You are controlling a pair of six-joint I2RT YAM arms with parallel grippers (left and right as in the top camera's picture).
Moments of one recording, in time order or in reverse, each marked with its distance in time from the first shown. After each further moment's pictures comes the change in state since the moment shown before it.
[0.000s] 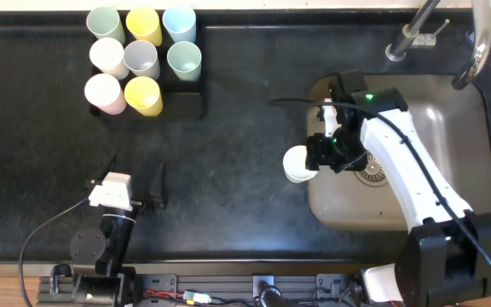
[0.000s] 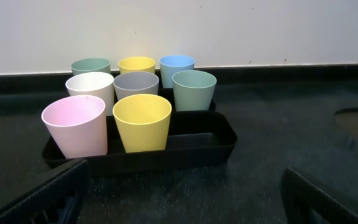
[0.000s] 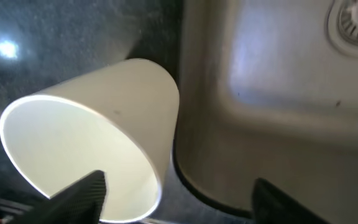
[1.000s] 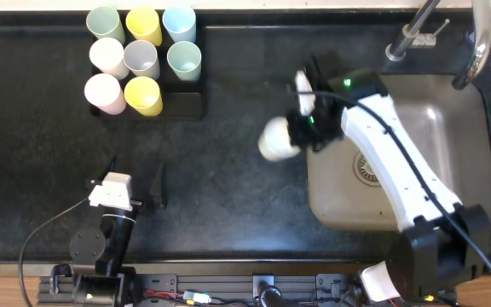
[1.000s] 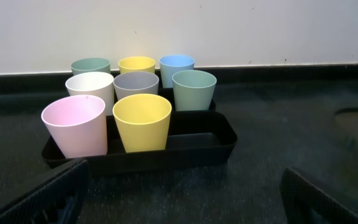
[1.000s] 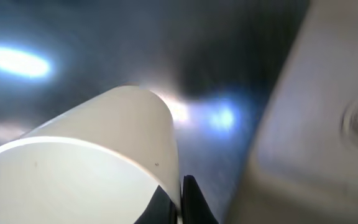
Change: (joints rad) left arm 0.000 0.000 0.000 0.000 0.000 0.000; right arm 0.135 0.064 0.302 0.050 -0.054 0.031
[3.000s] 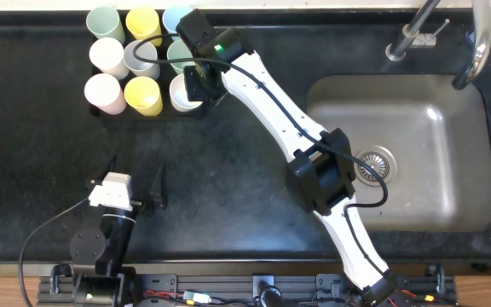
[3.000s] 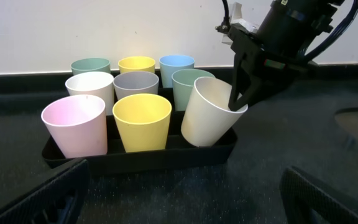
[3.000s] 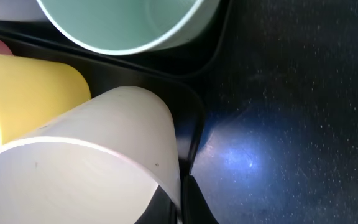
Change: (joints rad) left arm 0.000 0.000 0.000 0.000 0.000 0.000; right arm 0.301 0.734 0.844 -0.012 0.103 0.322
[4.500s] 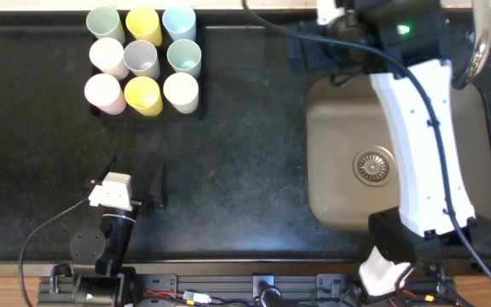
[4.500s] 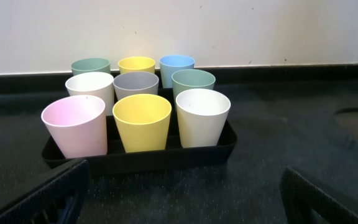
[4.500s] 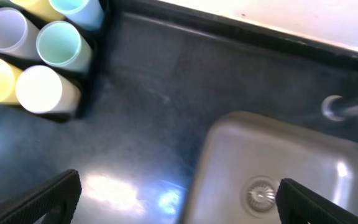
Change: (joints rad) left arm 0.000 0.000 0.000 0.000 0.000 0.000; right arm -0.340 -0.550 0.014 -0.325 0.136 -0.460
